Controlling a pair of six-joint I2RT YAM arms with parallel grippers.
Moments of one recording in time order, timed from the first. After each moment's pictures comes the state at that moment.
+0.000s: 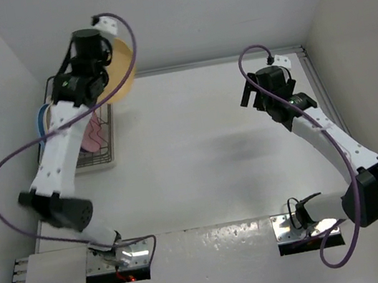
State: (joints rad) left arm -0.32 1.72 2.02 -0.80 -0.50 0.42; right arm 0.30 1.28 1.07 -0.46 0.41 0.48
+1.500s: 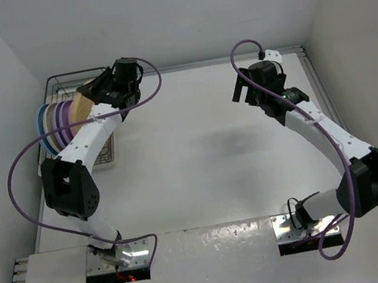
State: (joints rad) left arm -0.35 1.71 1.55 -0.36 -1.18 0.95; right arm 0.33 1.37 1.14 -0.40 0.37 0.48
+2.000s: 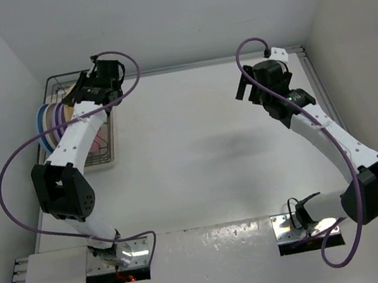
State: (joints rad) left arm -0.25 1.70 1.61 -0.60 -1.15 0.52; right arm 0.33 1.32 1.14 -0.41 0.41 0.48
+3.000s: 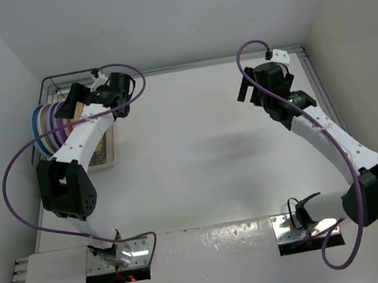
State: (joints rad) left arm -0.28 1.71 1.52 -0.85 -1.32 0.09; right arm 0.33 1.30 1.11 -0.41 0.43 0.48
